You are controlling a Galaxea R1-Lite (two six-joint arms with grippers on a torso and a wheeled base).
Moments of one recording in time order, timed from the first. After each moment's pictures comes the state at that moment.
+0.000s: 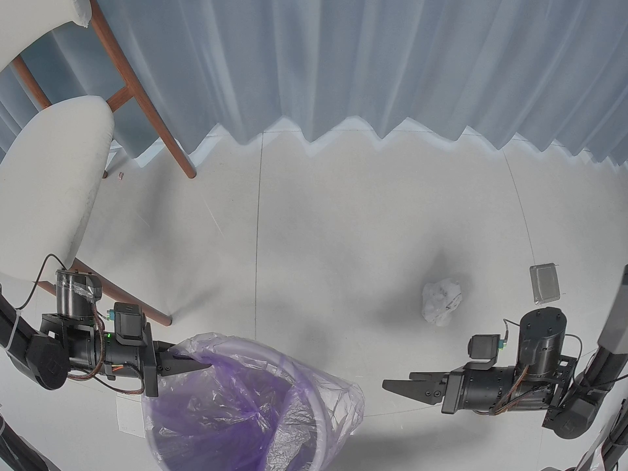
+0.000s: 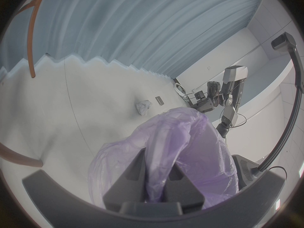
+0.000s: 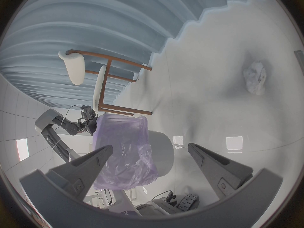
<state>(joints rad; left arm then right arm) -0.06 1.73 -0.39 -0.65 -0.98 0.31 0.59 1.90 -0.15 -1.32 0.43 0.61</state>
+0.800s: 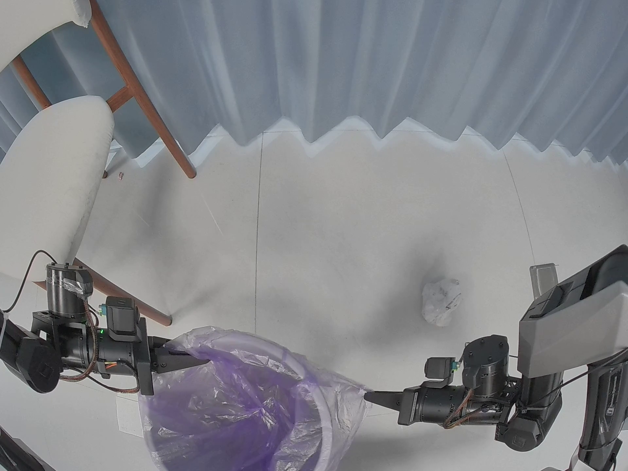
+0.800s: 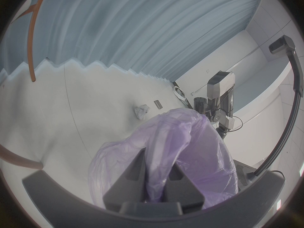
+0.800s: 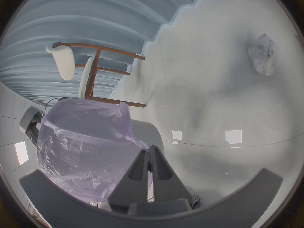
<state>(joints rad) -0.08 1.65 -0.38 -0.65 -0.98 0.25 0.66 2.27 -0.23 -1.55 0.38 0.66</state>
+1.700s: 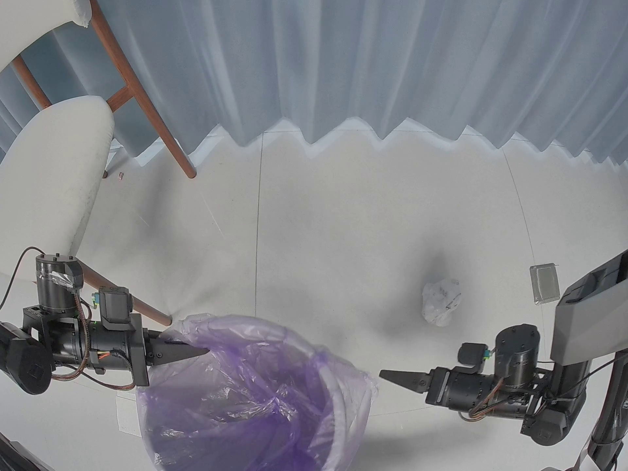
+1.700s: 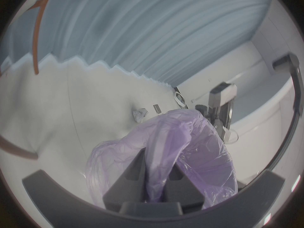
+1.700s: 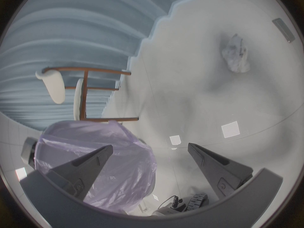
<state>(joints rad) -0.11 1.58 -0.39 -0.64 -0.96 0.04 0.59 2.15 -0.14 -1.55 0.29 0.81</state>
